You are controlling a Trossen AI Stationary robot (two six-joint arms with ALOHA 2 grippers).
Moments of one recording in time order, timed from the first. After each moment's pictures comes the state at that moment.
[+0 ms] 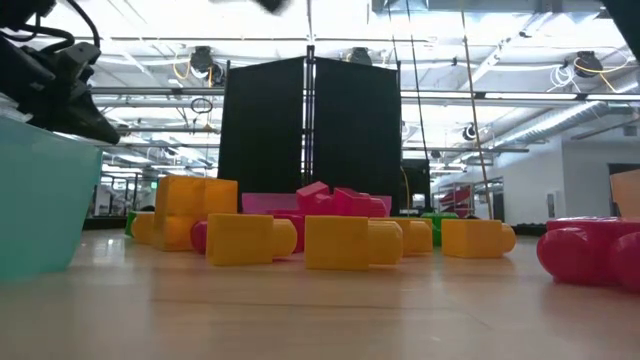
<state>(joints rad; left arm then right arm) -0.07 0.07 0.37 -0.95 -0.56 -1.02 0.24 2.19 2.24 -0.97 -0.14 0.00</state>
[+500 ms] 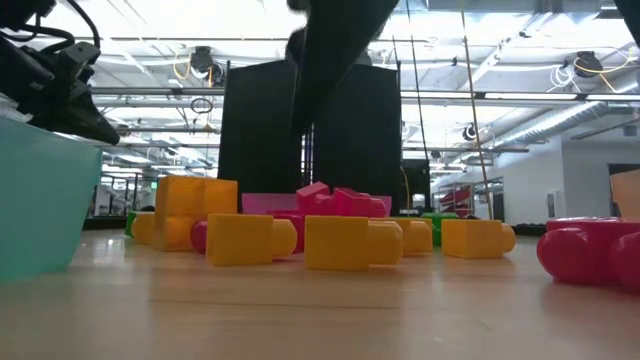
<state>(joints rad) -0.07 0.07 0.37 -0.95 -0.55 -1.02 0.33 2.23 2.02 -1.04 0.06 0.19</state>
